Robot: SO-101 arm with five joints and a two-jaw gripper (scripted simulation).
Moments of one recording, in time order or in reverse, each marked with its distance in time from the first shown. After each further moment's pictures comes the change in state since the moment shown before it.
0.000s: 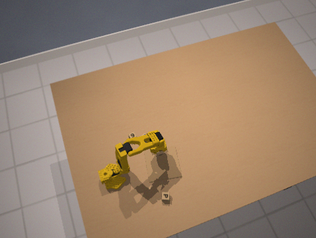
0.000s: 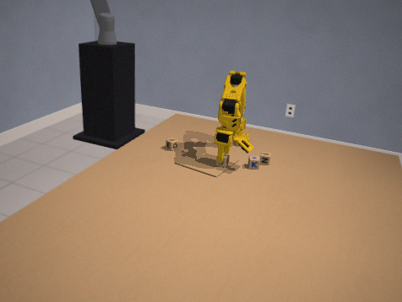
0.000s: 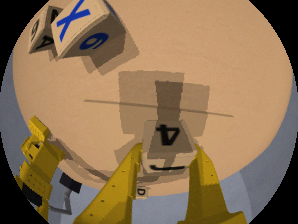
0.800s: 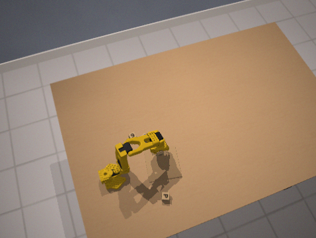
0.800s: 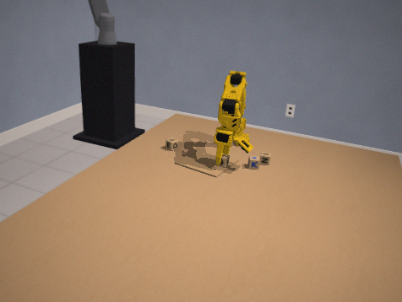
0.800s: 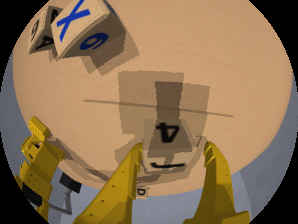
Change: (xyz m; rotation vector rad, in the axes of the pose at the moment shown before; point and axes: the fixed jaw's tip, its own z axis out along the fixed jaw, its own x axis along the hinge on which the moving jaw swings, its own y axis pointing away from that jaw) arm 0.000 0.000 0.000 0.000 0.000 0.000
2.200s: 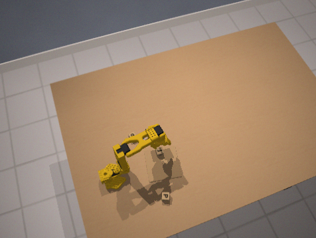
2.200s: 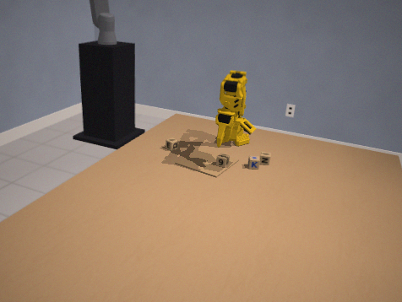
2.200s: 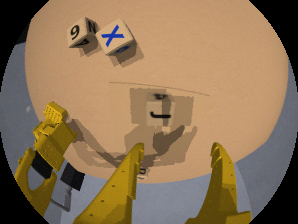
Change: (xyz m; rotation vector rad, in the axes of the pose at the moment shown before) arm 0.000 0.000 -0.056 -0.005 0.001 0.000
